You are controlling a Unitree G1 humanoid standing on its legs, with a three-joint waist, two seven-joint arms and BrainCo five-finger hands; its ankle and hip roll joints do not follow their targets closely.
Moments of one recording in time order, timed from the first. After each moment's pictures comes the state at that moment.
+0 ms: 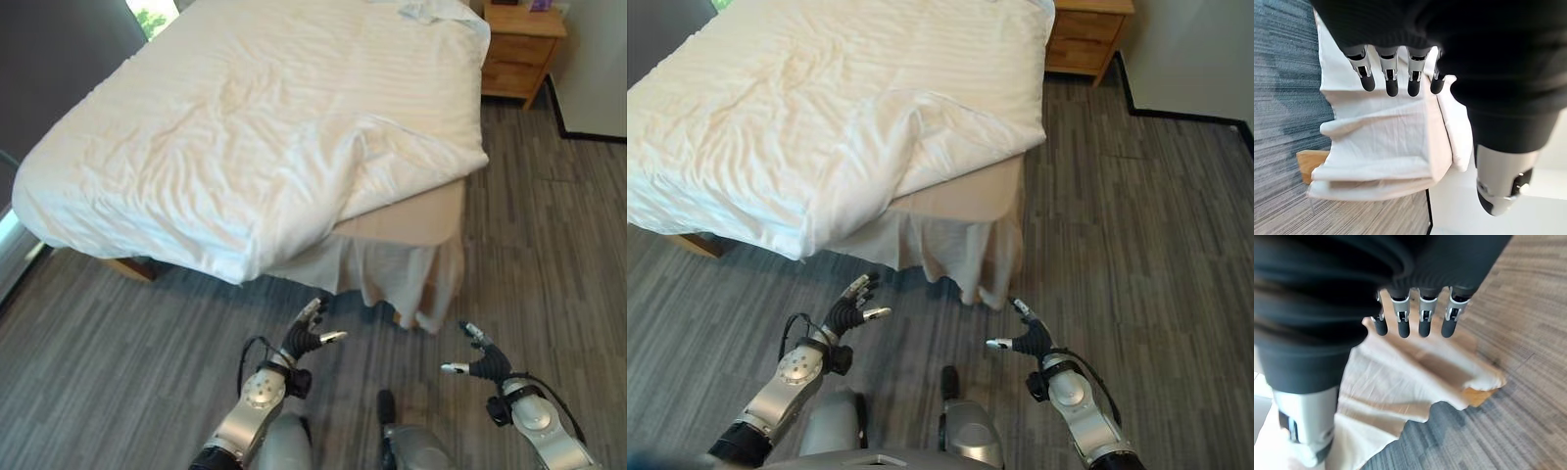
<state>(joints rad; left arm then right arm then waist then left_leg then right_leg) 0.00 0.34 -0.39 0.26 -0.23 -0.15 0.03 0.12 -0.47 0.20 0.26 -0.11 -0.10 -0.06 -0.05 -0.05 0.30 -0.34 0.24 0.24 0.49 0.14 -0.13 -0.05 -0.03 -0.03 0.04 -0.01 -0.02</state>
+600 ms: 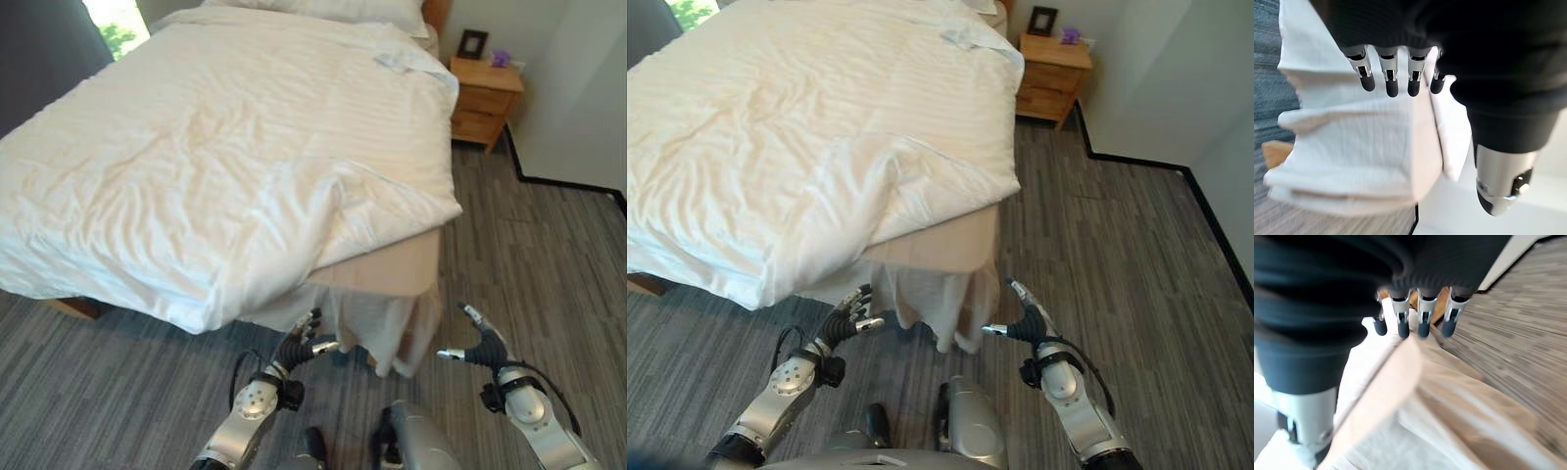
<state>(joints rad) 0.05 0.37 -0.37 0.27 -0.27 -0.12 0.02 0.15 -0.45 0.19 0.12 -0.24 -0.07 -0.14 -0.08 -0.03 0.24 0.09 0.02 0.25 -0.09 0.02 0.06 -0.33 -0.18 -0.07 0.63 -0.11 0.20</state>
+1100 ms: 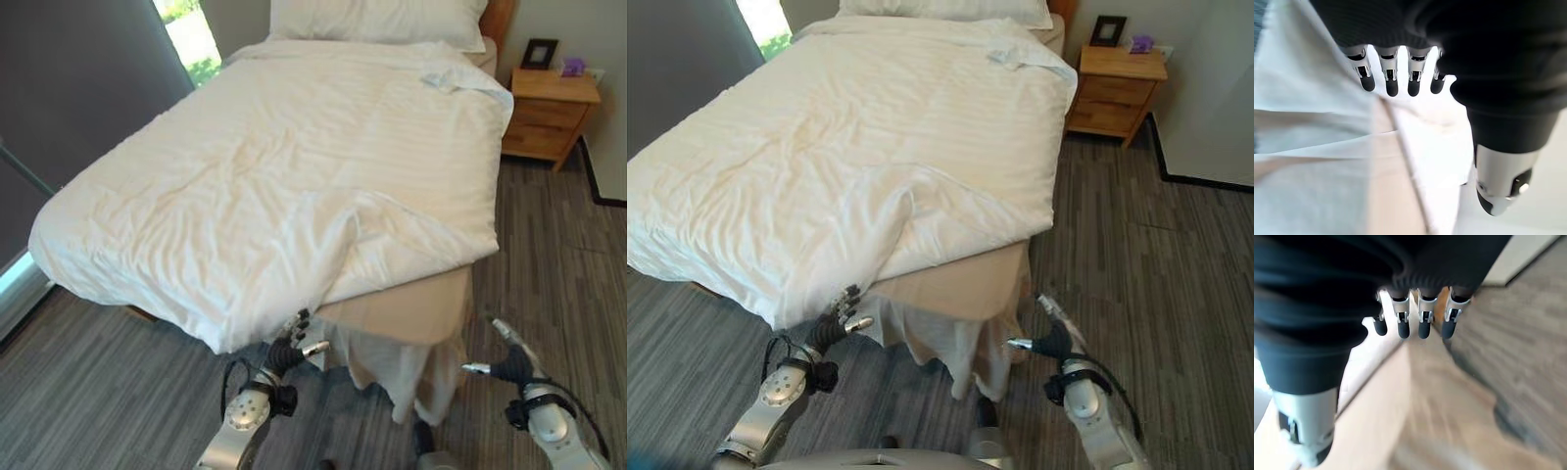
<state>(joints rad) 0.11 0.34 -0.24 0.19 -0.25 -0.12 0.07 0.25 -0.47 0.05 0.10 -0.35 -0.05 -0.17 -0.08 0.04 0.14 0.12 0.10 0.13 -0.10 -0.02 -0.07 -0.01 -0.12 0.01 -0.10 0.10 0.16</state>
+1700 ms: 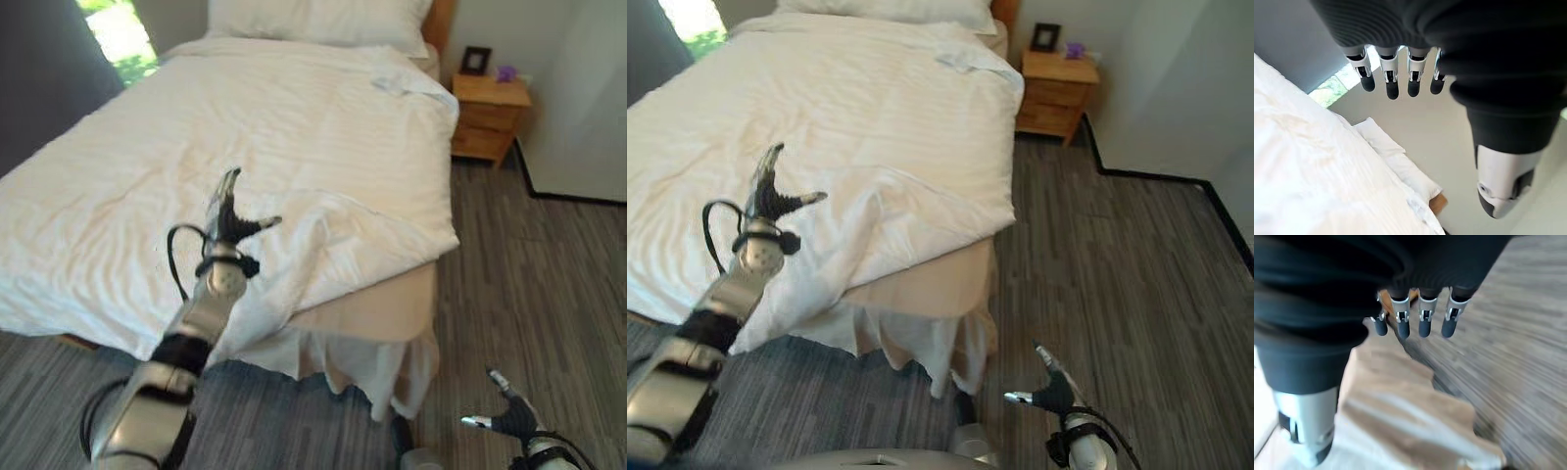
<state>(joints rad) -0.65 0.57 -0.30 0.58 0.20 -0.06 0.48 0.47 -0.49 0.18 0.09 -0.26 -0.10 -0.11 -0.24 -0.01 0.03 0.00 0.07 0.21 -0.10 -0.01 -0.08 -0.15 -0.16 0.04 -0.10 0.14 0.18</state>
